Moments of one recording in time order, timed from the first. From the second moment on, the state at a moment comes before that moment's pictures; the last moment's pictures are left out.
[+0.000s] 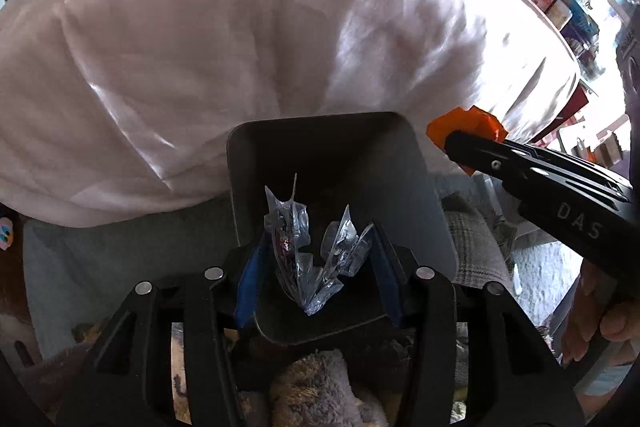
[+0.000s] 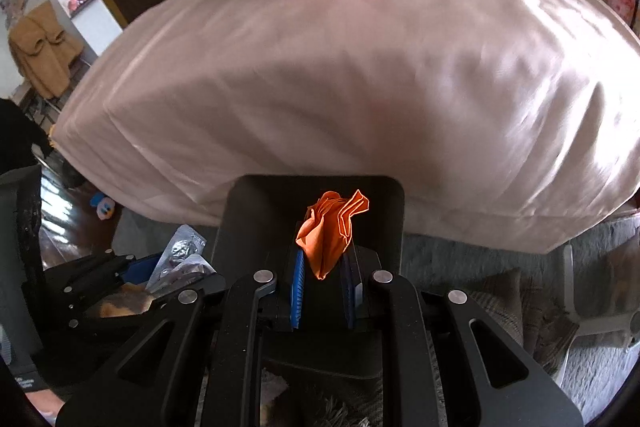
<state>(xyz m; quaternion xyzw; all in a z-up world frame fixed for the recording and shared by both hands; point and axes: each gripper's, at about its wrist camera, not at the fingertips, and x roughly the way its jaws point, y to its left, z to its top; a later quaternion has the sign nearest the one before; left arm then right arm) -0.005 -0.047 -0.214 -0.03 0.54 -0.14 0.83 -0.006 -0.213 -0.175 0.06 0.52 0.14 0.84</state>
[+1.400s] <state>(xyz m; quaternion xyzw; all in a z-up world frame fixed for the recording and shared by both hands) 0.069 0.047 -0.054 0.02 0.40 -0.03 0.92 0.069 -0.229 -0.058 0.02 0.35 0.09 0.93</state>
